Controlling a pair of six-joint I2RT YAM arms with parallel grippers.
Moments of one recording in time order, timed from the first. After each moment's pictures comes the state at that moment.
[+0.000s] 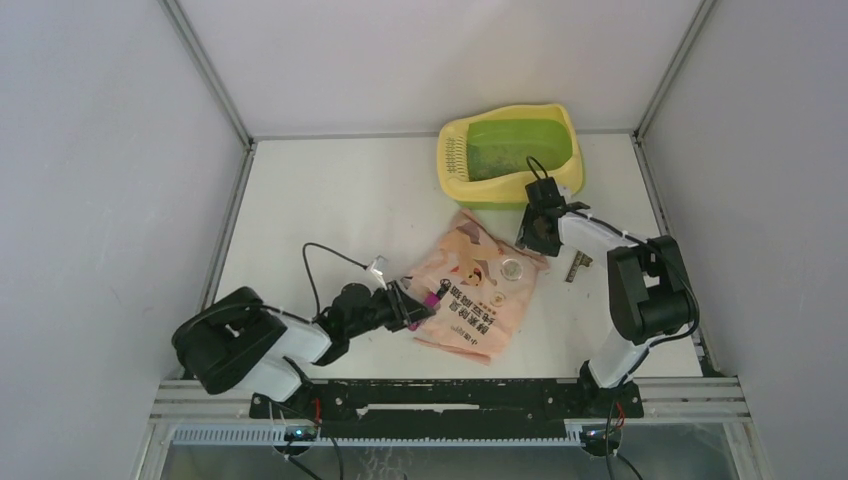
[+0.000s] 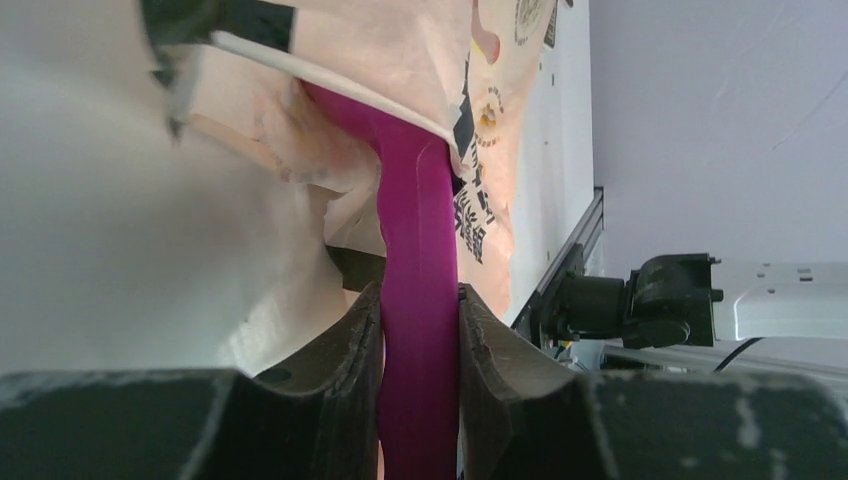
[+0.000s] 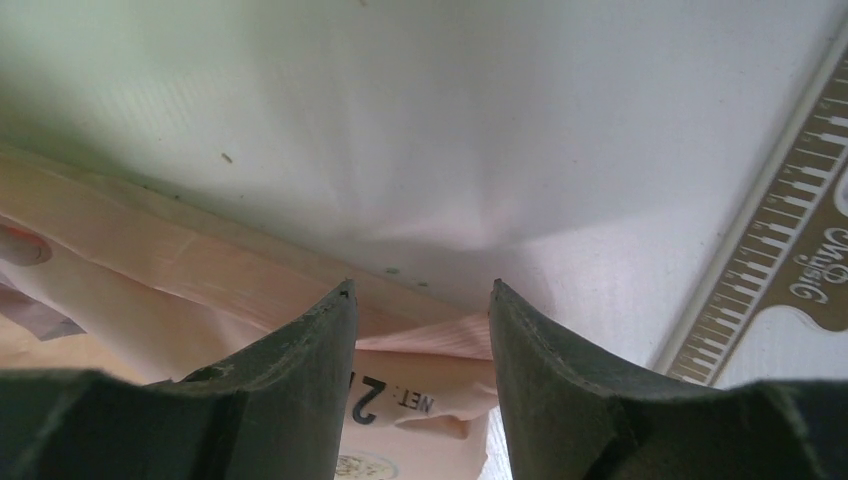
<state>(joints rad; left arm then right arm) -0.77 1.42 0.14 0.92 0.21 -1.09 0.26 1.68 1.03 -0.48 0.17 0.54</state>
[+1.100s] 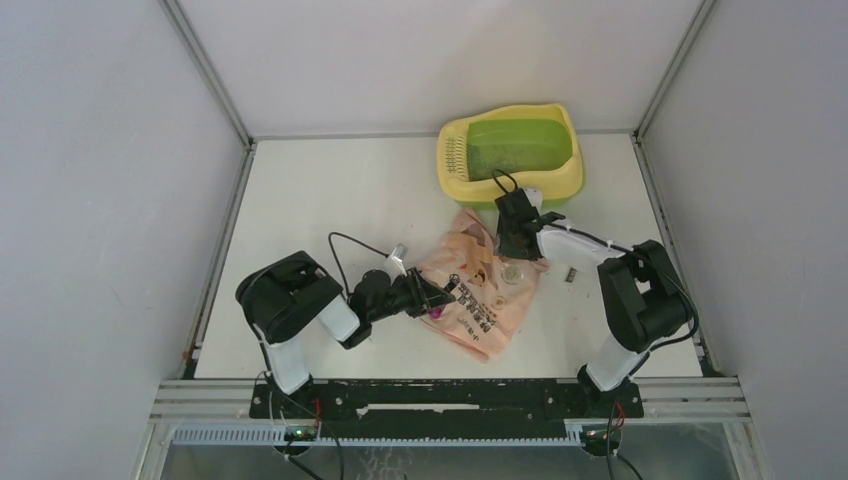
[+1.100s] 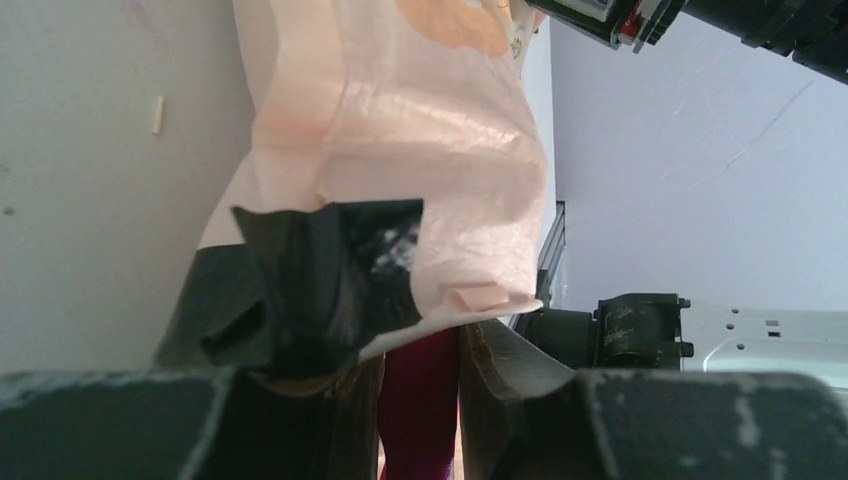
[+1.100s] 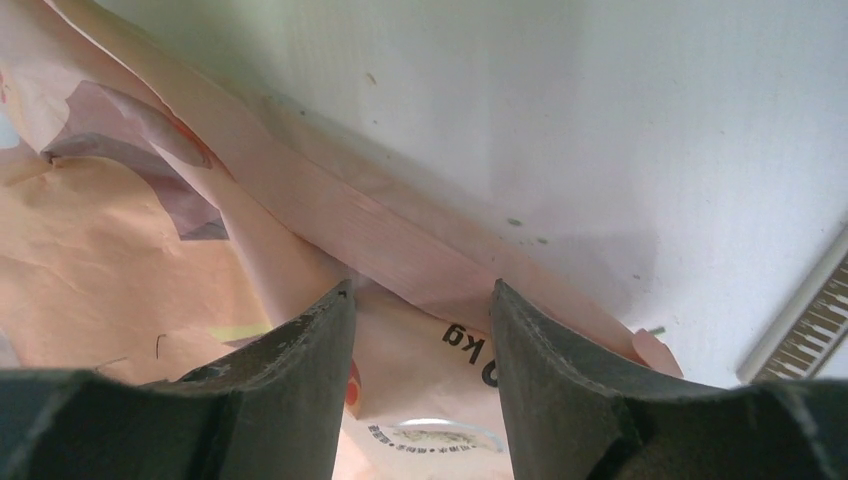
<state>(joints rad) -0.77 1.82 0.33 1.18 0.29 -1.16 0.47 1.68 1.01 -0.41 0.26 0.54</state>
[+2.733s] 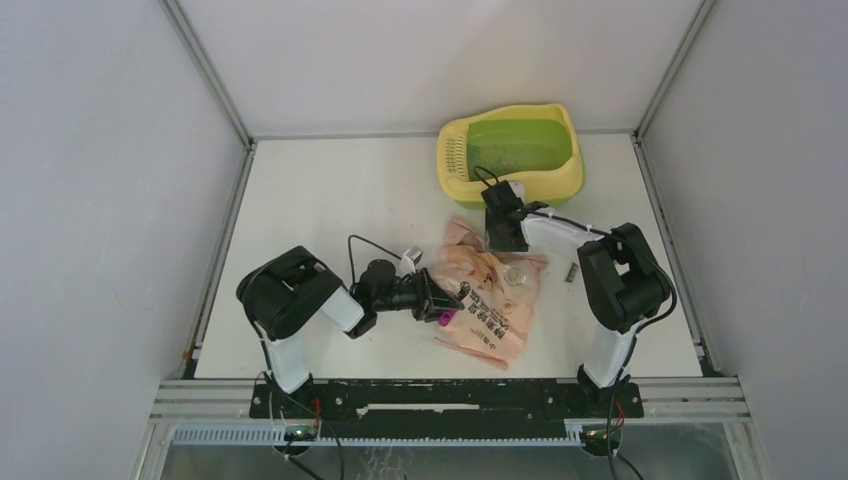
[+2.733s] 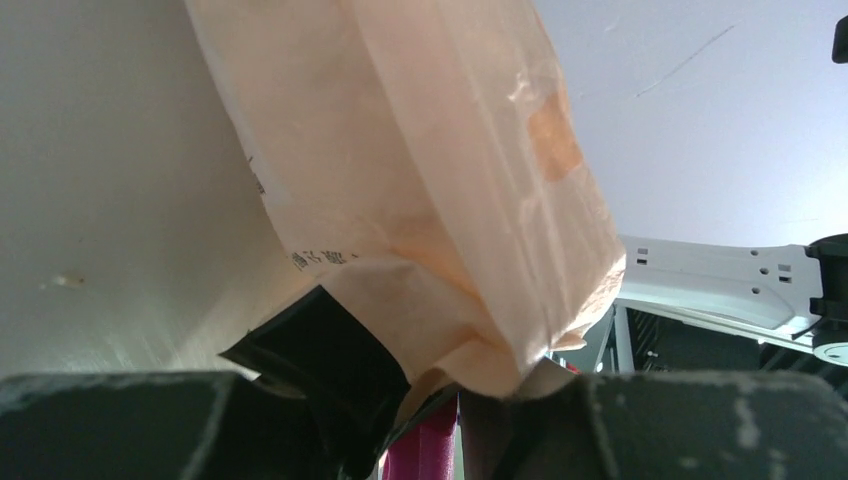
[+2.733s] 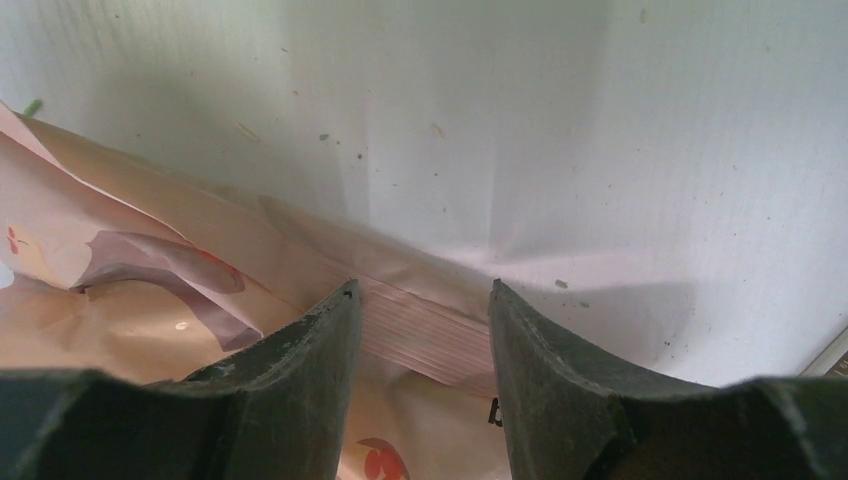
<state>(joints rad) -0.72 1.84 0.41 1.10 0.61 -1.42 0.49 1.81 1.15 -0.47 0.24 0.45</state>
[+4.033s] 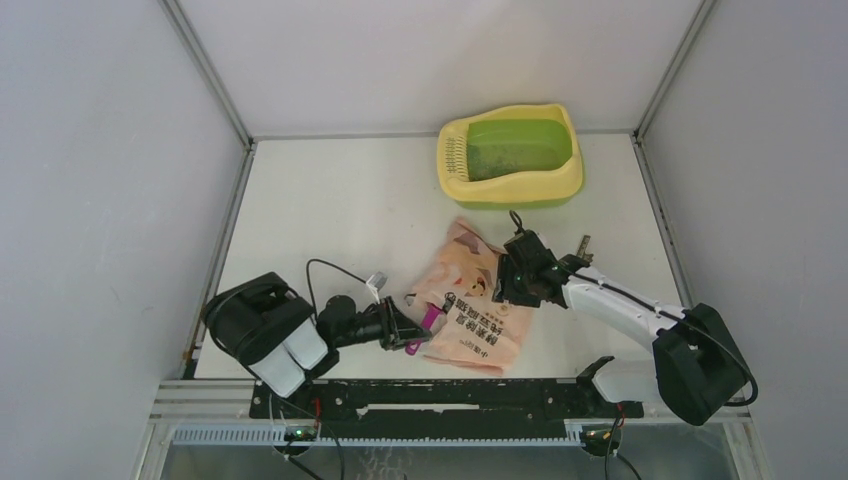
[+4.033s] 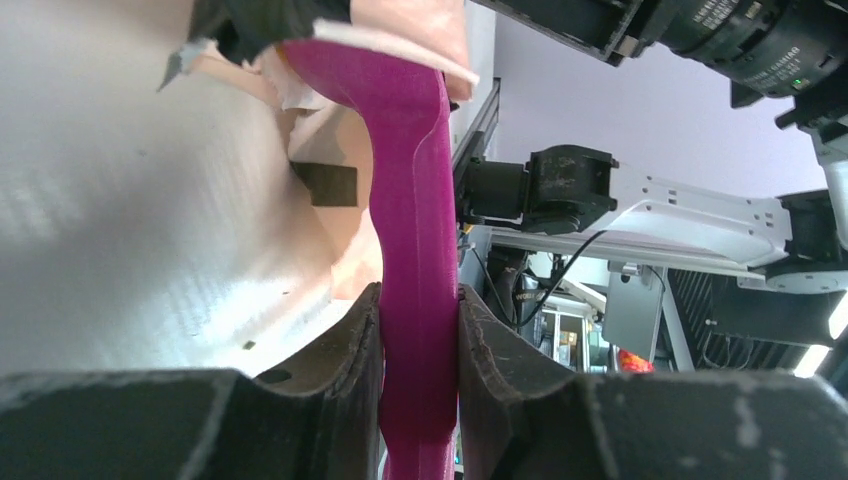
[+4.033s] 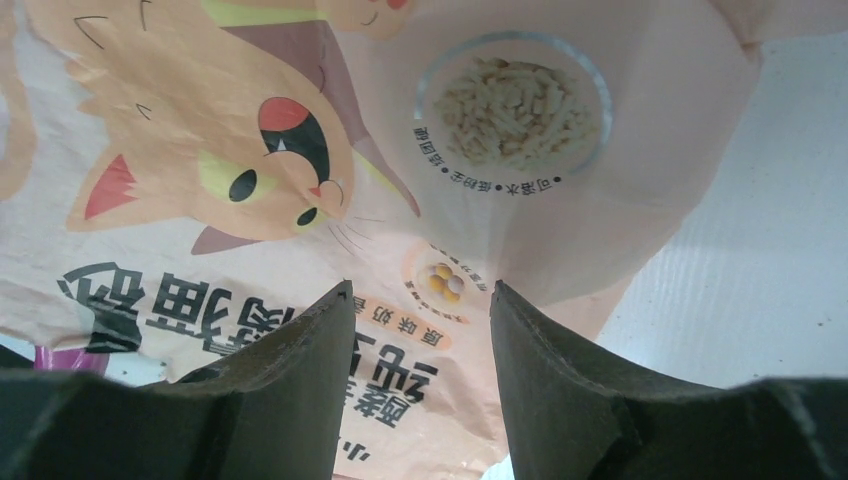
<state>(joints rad) -0.71 1.65 0.01 1.34 0.55 -1.31 0.60 1.27 0.70 -0.54 0.04 0.69</state>
